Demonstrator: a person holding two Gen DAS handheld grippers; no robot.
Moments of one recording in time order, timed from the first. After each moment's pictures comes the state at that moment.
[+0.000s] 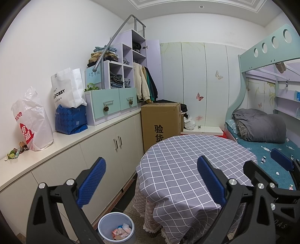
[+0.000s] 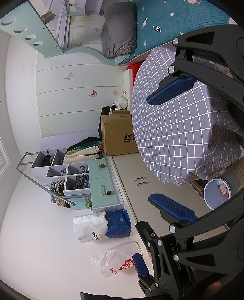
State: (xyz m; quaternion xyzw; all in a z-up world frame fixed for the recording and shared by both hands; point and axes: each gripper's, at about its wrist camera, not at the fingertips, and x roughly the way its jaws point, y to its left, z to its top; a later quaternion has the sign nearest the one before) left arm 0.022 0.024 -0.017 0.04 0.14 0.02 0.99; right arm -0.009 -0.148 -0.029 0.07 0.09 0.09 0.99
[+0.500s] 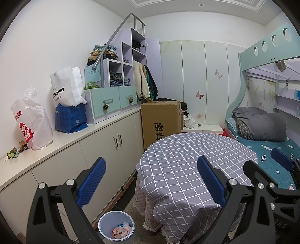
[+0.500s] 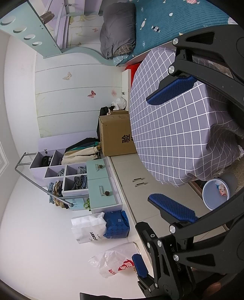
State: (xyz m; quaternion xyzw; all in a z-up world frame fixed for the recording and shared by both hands) left arm 0.024 0.033 -0.021 0.04 0.15 0.02 0.99; right arm -0.010 -0.150 -0.036 0.07 0.10 0.09 0.99
